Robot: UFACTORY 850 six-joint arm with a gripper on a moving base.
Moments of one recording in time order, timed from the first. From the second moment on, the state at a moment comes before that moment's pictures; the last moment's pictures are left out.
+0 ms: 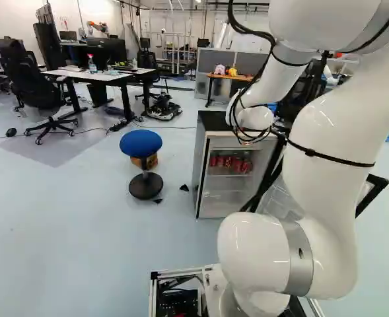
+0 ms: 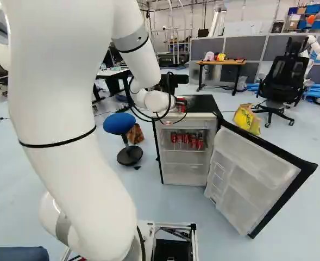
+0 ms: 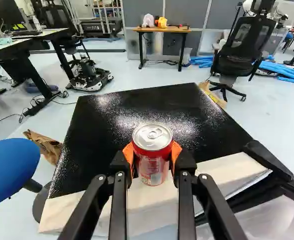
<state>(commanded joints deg) -16.3 -12.4 -43.6 -0.6 35.3 0.0</state>
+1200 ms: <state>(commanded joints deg) -13.6 -21.1 -54.0 -0.6 32.9 0.0</state>
